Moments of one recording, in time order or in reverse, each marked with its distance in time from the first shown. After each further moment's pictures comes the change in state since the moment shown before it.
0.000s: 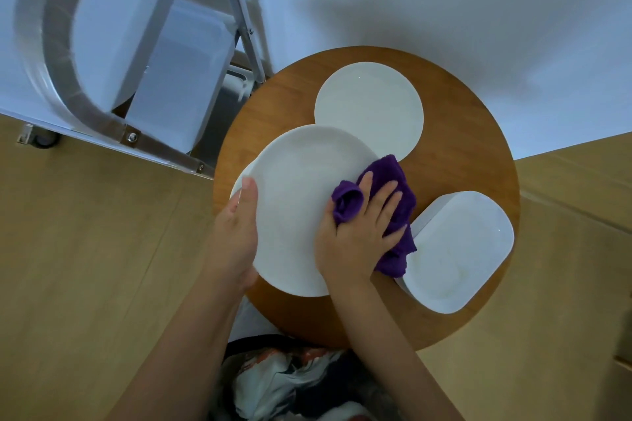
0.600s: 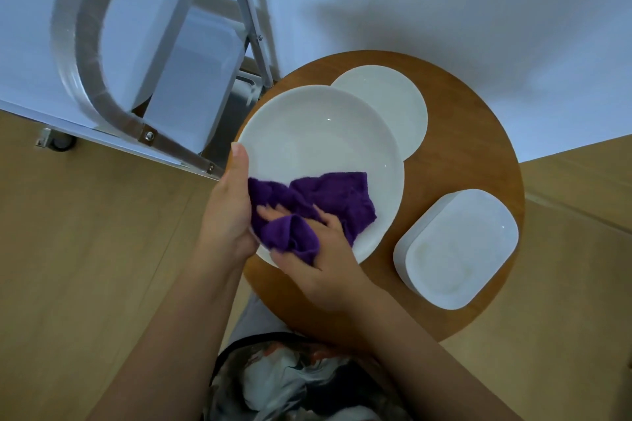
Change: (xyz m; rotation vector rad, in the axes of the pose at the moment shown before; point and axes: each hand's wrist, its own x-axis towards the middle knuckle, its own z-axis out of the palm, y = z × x) left_hand 0.008 0.024 -0.001 -0.254 0.037 -0.030; right_hand -0.025 -0.012 -0.043 0.573 -0.698 -0.631
